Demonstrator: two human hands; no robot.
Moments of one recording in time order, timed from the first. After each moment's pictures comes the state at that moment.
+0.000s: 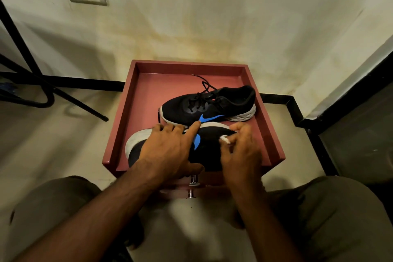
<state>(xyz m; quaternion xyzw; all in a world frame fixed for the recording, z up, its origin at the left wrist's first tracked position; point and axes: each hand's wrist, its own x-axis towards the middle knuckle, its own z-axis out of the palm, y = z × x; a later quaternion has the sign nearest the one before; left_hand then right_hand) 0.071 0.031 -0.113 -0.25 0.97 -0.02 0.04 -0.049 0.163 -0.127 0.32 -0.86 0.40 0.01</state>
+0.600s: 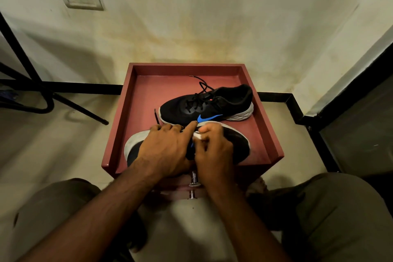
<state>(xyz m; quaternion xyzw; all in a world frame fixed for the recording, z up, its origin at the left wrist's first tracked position) 0.068 0.026 -0.113 -0.25 0.97 -0.01 0.01 -0.023 0.133 -0.134 0.36 -0.80 0.47 -0.02</state>
